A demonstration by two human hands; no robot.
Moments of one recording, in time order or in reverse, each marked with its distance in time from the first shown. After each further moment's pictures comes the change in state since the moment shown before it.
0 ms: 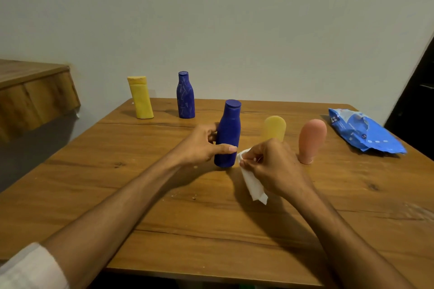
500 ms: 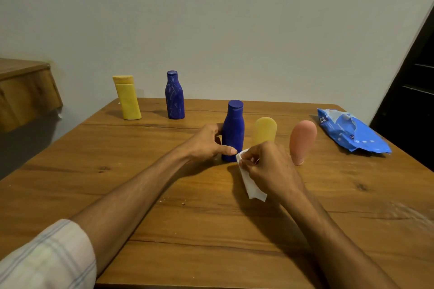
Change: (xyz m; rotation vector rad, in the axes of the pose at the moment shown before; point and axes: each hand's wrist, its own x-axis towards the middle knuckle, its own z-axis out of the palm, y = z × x) left_hand 0.039 -0.008 0.020 0.019 -0.116 -0.047; right_hand 0.008 0.015 0.005 -0.086 0.005 0.068
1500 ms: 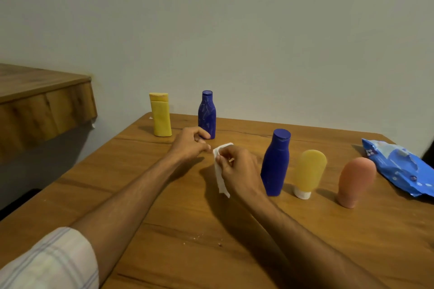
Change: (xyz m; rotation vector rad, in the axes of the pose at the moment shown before) left_hand 0.022 -0.061 -0.106 -0.007 0.504 -0.093; right_hand 0.076 -0.080 0.079 0.335 0.040 -0.102
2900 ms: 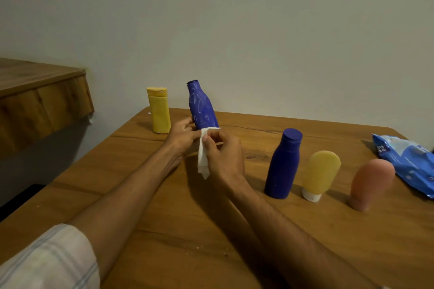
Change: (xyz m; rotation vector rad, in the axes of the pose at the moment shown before) left_hand 0.031 -0.007 -0.008 -0.454 0.000 -0.104; right_hand 0.037 -0.016 0.045 0.358 0.156 0.125
